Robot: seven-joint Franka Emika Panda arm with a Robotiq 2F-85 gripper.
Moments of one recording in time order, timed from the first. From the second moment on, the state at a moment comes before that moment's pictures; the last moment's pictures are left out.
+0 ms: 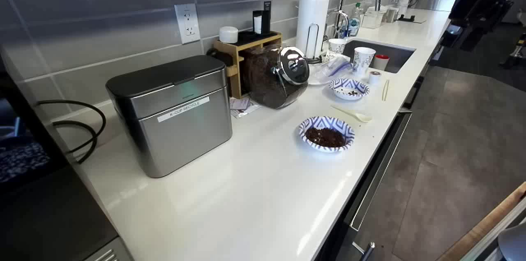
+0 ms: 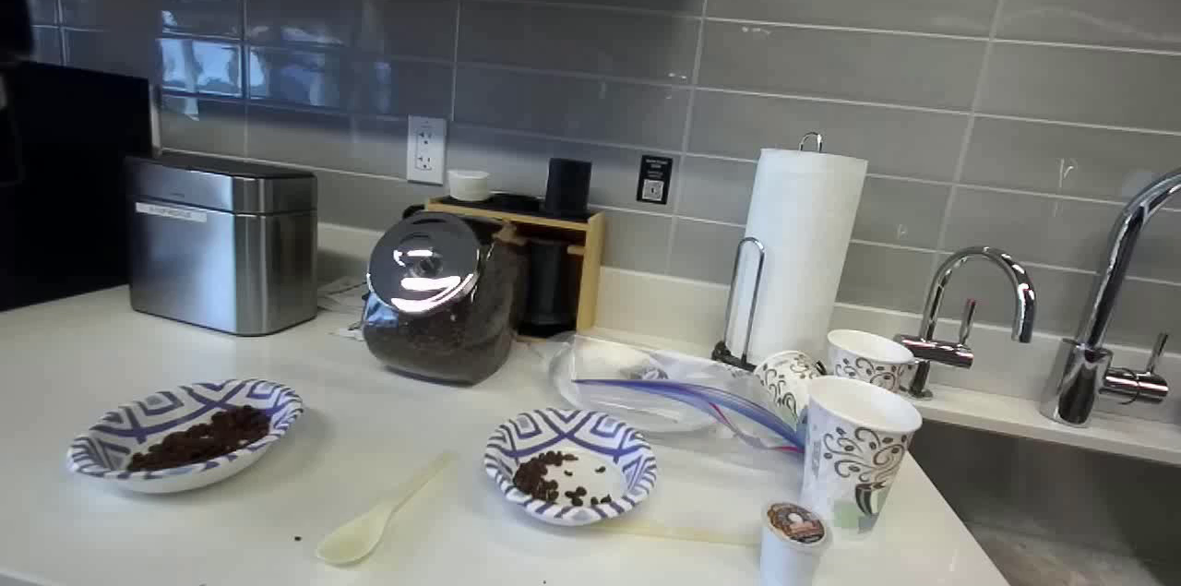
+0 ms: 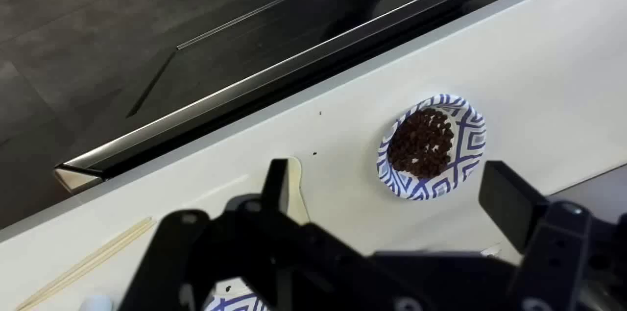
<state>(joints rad) 0.03 -0.95 -0.10 -2.70 0.12 1.84 -0.07</state>
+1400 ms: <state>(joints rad) 0.19 -0.36 0.12 -2.64 0.16 2.41 0.01</state>
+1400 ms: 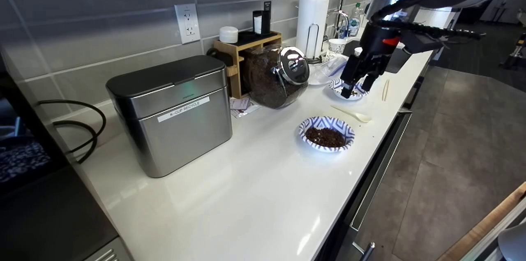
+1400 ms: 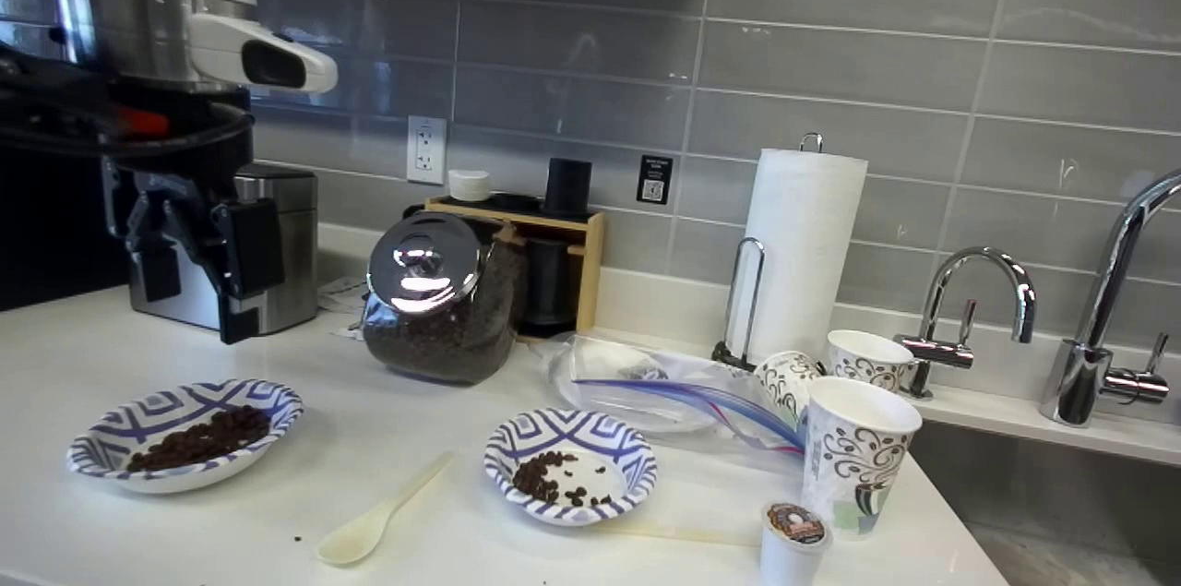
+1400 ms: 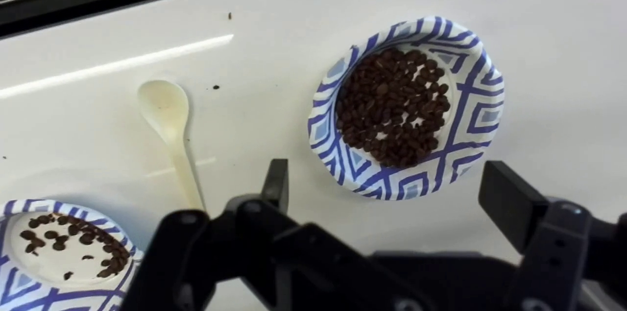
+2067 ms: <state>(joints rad) 0.20 -0.32 0.14 -2.62 0.17 2.42 0.04</state>
